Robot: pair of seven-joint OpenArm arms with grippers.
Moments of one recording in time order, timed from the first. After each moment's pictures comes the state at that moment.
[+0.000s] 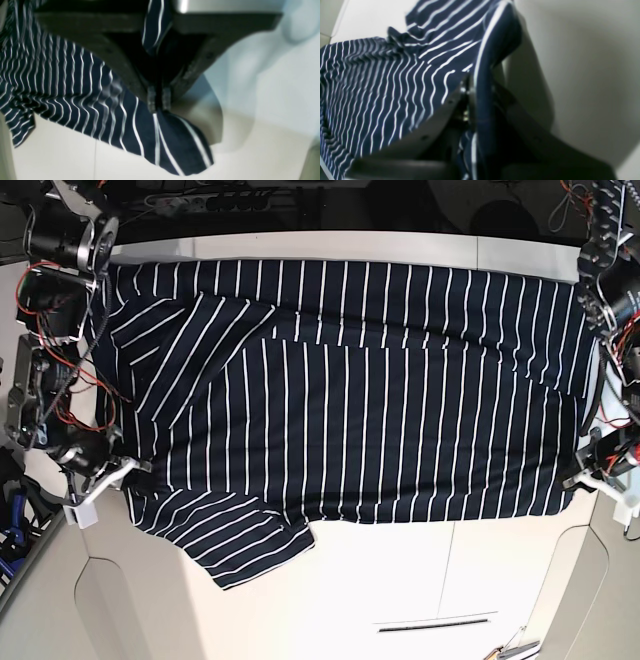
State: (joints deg) left arm -31.3 -30.9 -26.9 37.3 -32.7 -35.8 52.0; right arm 19.5 15.8 16.7 63.7 35.0 32.7 -52.4
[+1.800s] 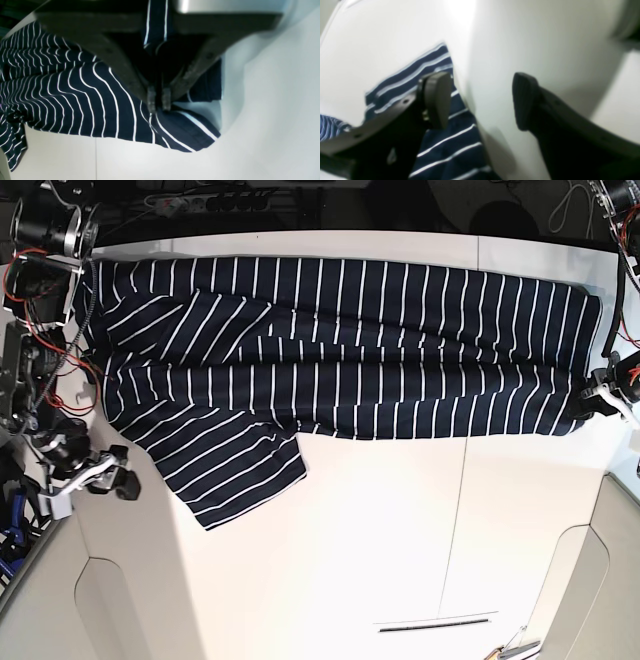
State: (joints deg) left arm -3.7 -35.2 -26.7 63.7 -54.2 -36.0 60.5; right arm 18.5 18.7 15.3 59.8 30.3 31.1 -38.4
